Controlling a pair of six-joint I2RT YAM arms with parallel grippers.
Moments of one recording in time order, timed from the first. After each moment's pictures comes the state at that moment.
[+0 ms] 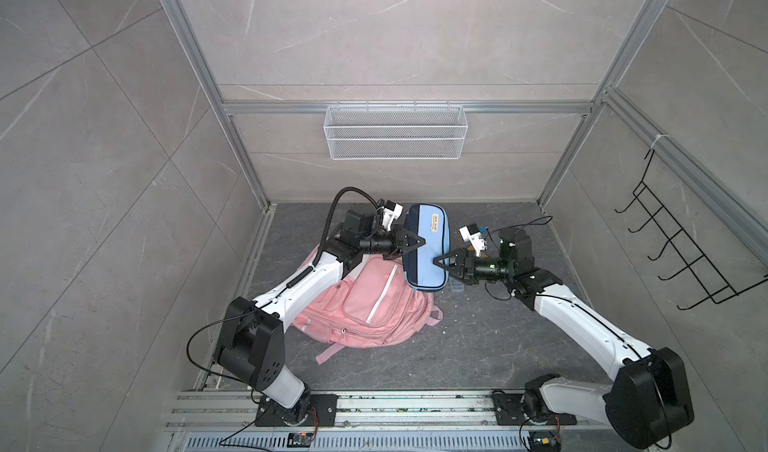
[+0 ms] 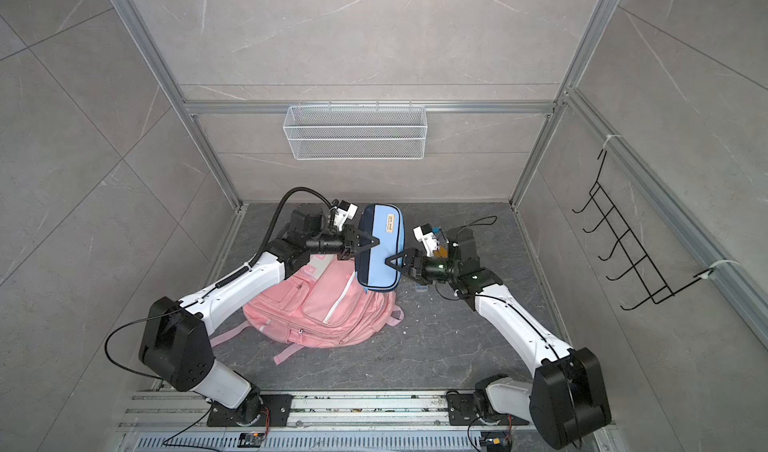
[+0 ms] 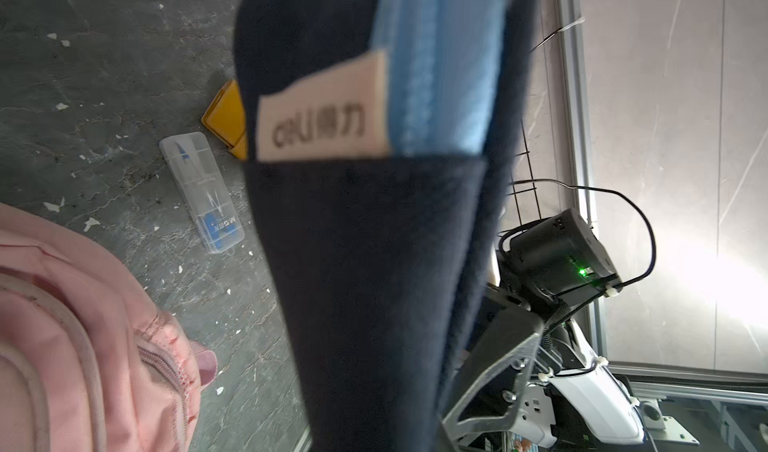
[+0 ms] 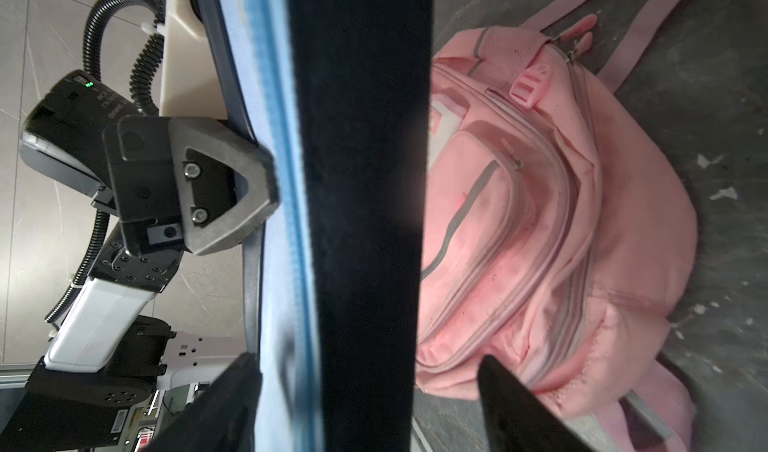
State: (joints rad) left arm -0.54 1.57 1.25 -0.06 0.81 -0.92; right arm 0.33 1.27 0.88 -0.07 -0.88 0.79
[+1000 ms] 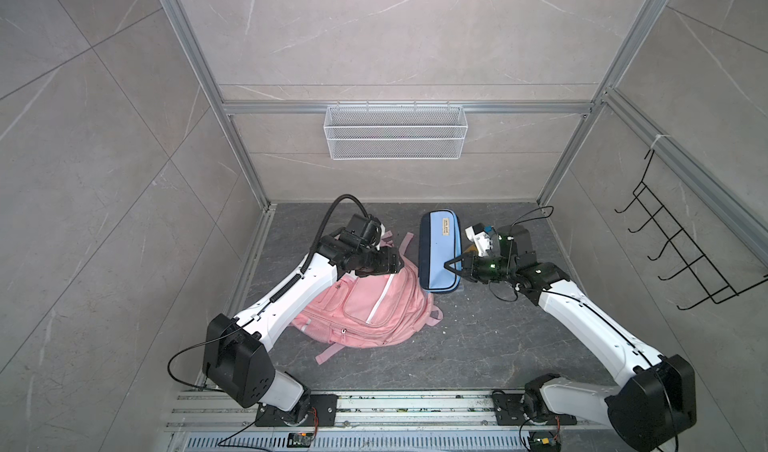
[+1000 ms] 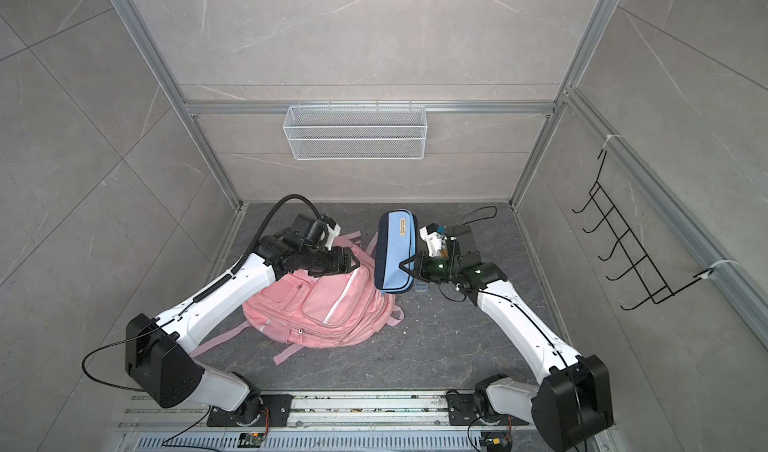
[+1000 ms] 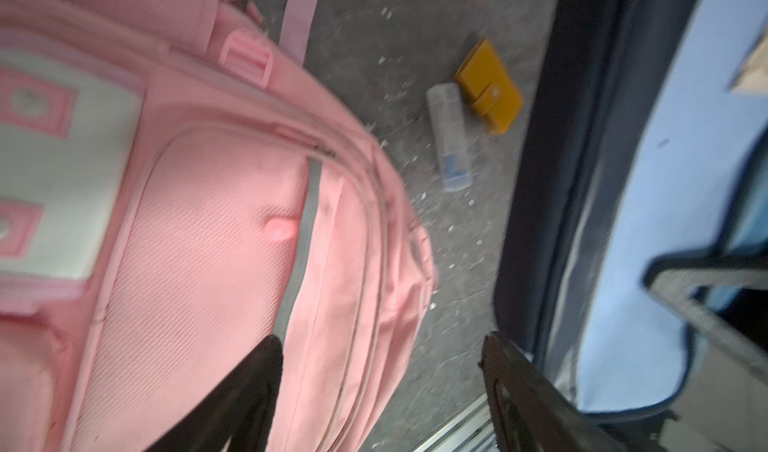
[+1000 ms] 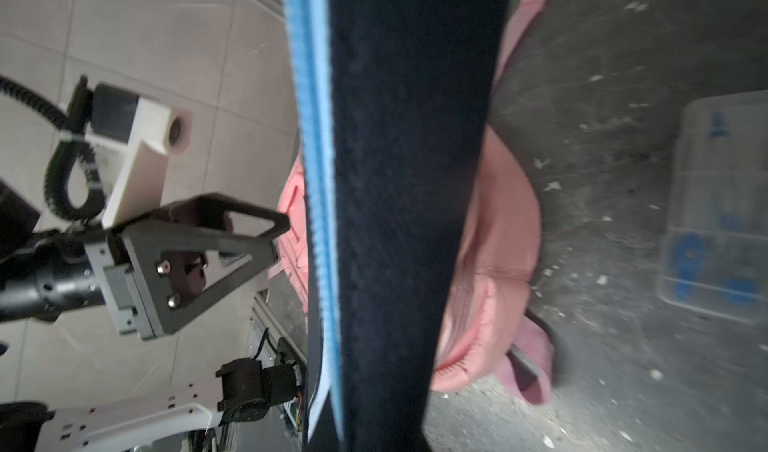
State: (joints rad) left arm -0.64 1.49 1.34 -0.82 0.21 -0.51; right arm 0.32 1.22 0.98 -0.45 -0.58 0.61
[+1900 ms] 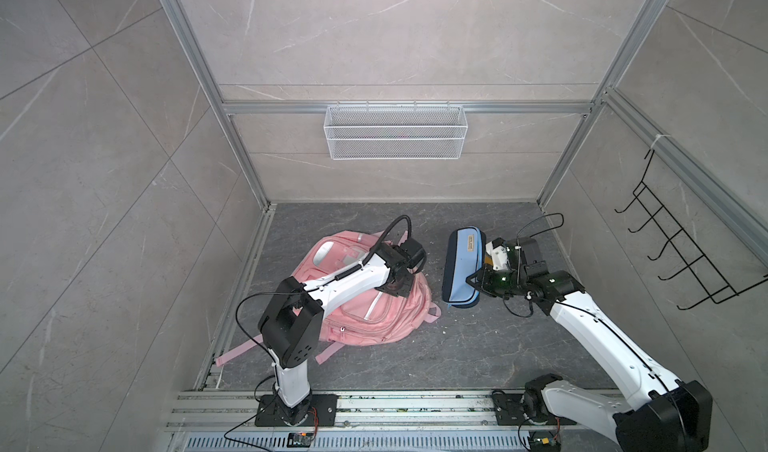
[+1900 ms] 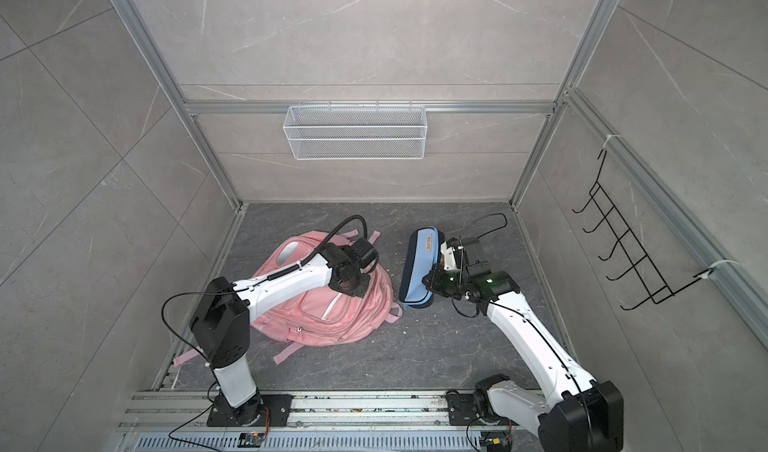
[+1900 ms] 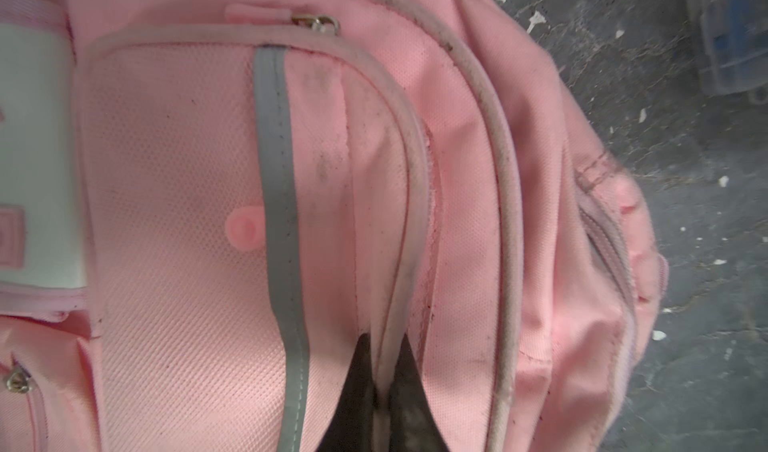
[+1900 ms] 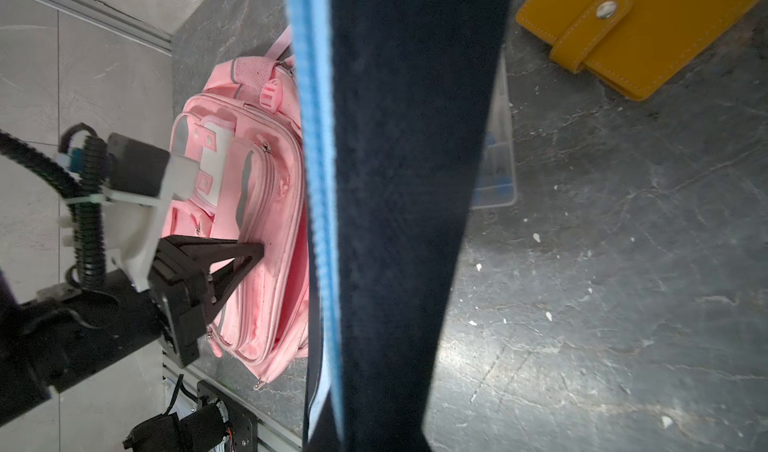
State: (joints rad) left arm -0.79 1.80 1.48 -0.97 -0.16 -0.43; right arm 0.30 1.14 0.95 -0.68 -0.37 0.60
